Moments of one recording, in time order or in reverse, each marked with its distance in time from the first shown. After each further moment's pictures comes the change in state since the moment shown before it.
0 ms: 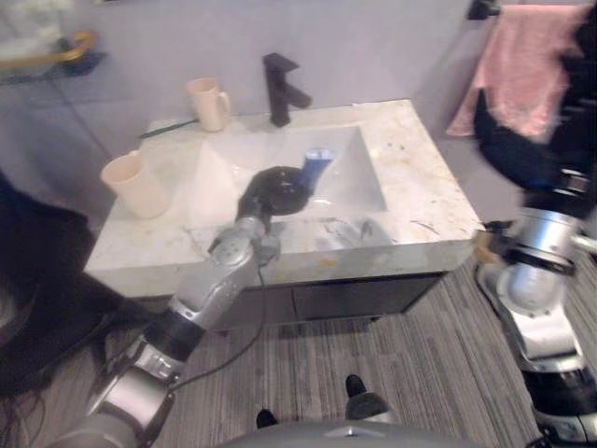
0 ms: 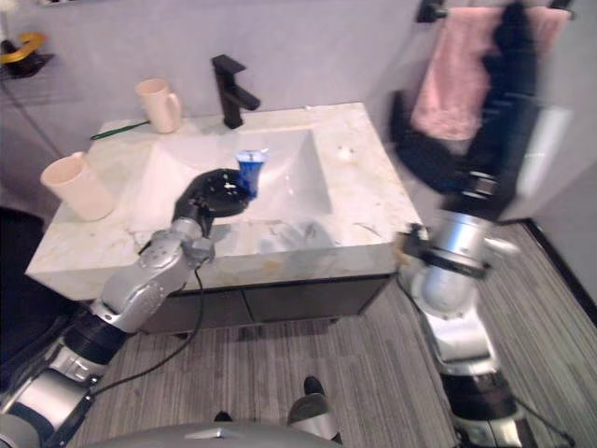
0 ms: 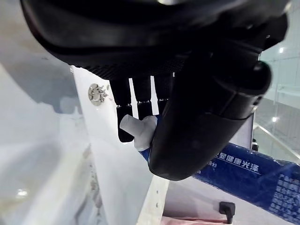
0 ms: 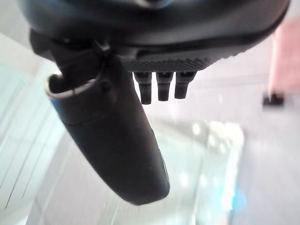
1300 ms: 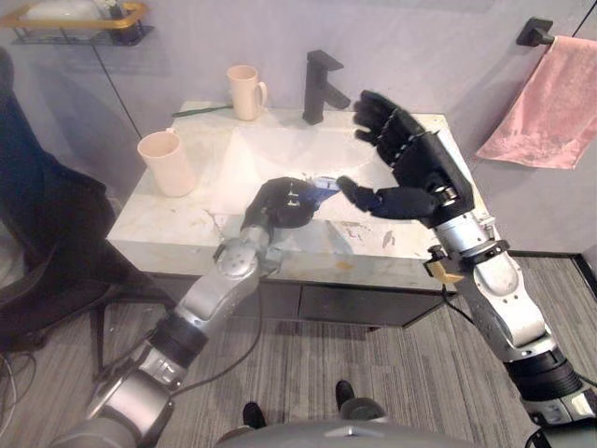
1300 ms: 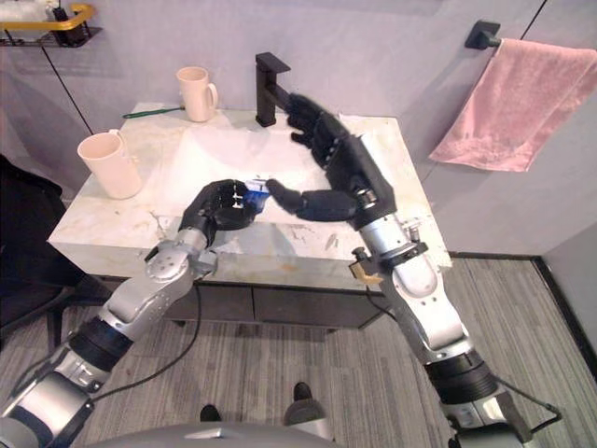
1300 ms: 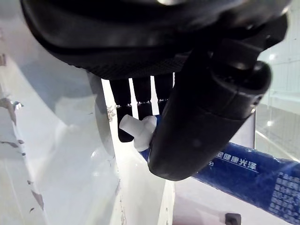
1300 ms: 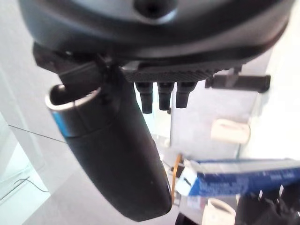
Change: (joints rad) left arm 0.021 0.013 -0.014 0.072 0.115 -0.068 -0.072; right arm -0.009 -0.008 0.100 0.114 0.304 0.046 0.567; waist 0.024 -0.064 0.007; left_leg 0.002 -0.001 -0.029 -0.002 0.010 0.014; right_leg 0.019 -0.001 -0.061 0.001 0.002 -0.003
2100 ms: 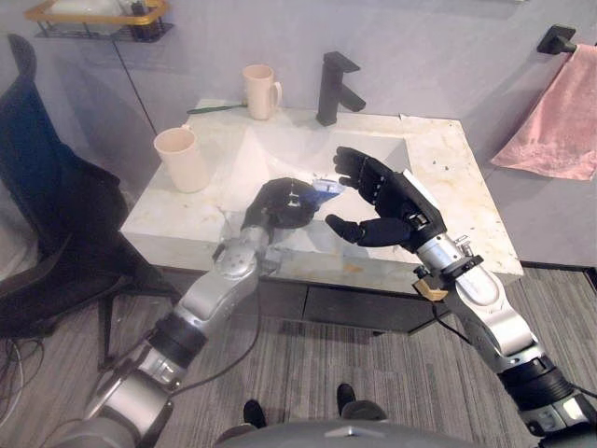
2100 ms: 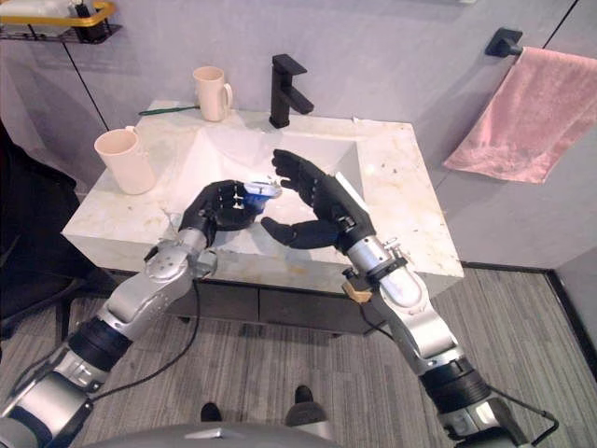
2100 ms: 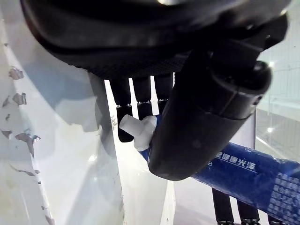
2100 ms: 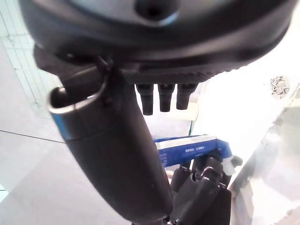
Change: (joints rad) left arm 0.001 0.005 0.000 0.001 0.000 0.000 -0.021; right arm 0.050 0.005 0.055 0.103 -0.043 0.037 0.029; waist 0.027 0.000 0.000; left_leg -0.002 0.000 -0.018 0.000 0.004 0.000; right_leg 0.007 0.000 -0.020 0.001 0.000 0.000
